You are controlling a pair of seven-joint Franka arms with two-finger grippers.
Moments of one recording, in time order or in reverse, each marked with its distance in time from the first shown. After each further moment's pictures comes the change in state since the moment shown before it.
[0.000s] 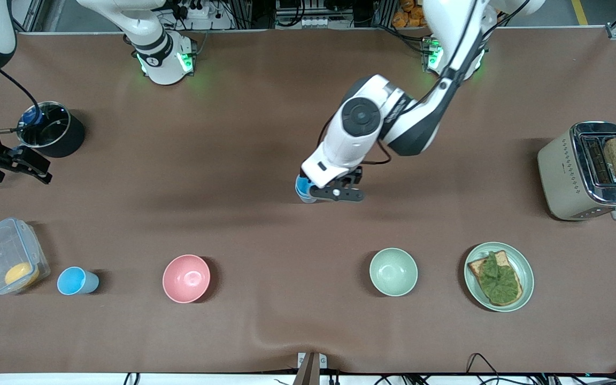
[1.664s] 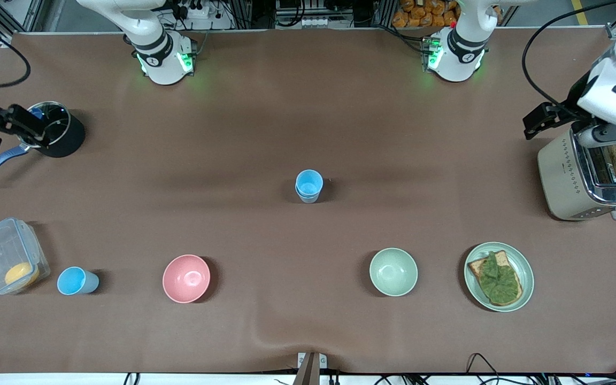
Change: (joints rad) left arm 0.560 -0.554 0.012 -0.127 0.167 -0.532 0.337; right arm 0.008 -0.099 0.016 0.050 0.040 -0.219 -0.004
